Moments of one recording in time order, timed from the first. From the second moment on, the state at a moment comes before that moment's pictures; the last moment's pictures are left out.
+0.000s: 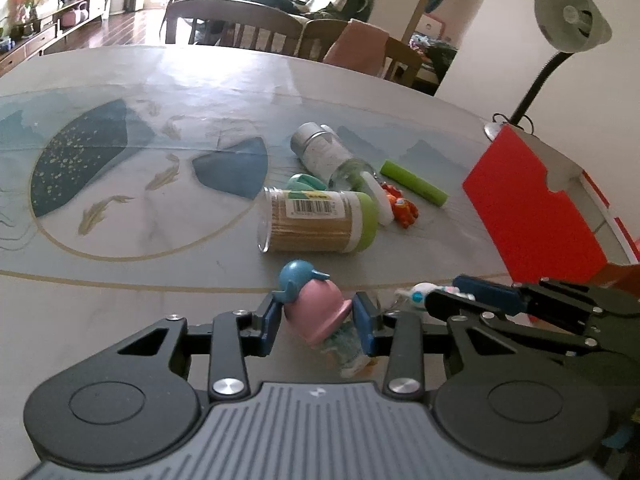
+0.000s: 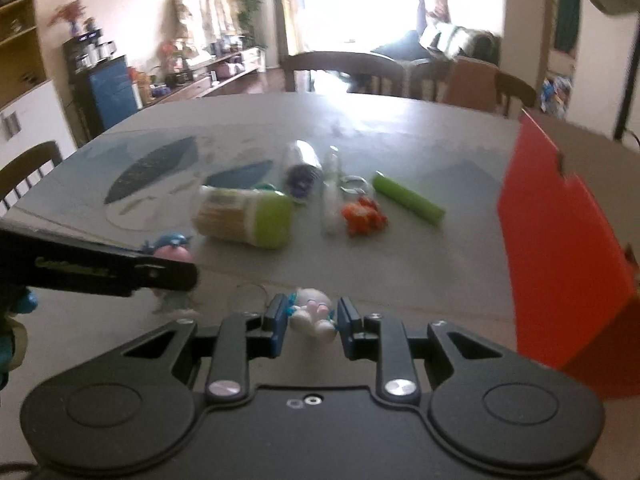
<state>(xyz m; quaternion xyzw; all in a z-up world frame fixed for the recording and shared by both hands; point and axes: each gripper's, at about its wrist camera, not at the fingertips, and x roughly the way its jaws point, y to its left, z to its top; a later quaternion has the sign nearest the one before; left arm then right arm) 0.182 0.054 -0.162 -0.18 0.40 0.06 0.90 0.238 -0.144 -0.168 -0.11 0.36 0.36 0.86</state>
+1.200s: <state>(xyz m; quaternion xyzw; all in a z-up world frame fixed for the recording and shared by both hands) 0.223 -0.037 -0.031 -0.11 0.39 -0.06 0.91 0.254 -0.253 -0.025 -0.03 0.27 0.30 0.92</state>
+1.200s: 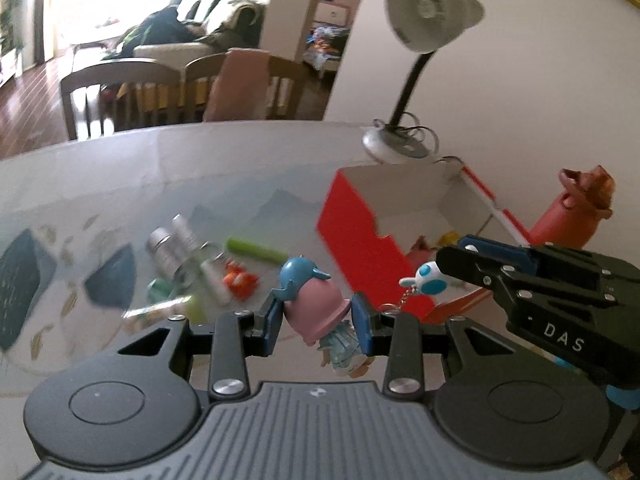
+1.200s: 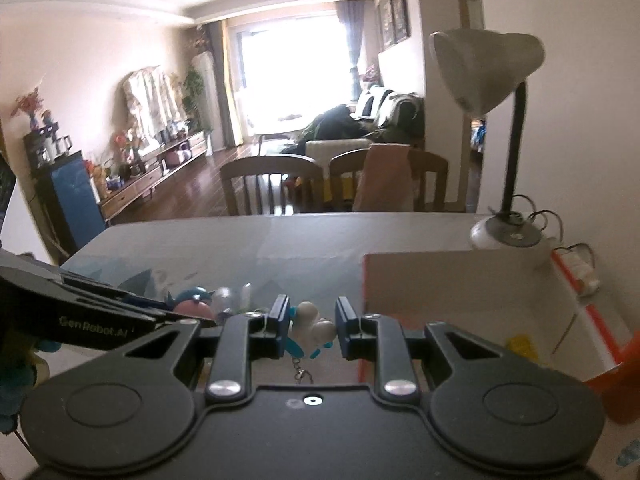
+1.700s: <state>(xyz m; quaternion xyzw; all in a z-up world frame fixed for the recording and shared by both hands) 0.289 -0.116 -0.006 -0.05 0.39 -0.12 0.91 0.305 -0.314 -0.025 -0.03 0.26 0.23 0.94</state>
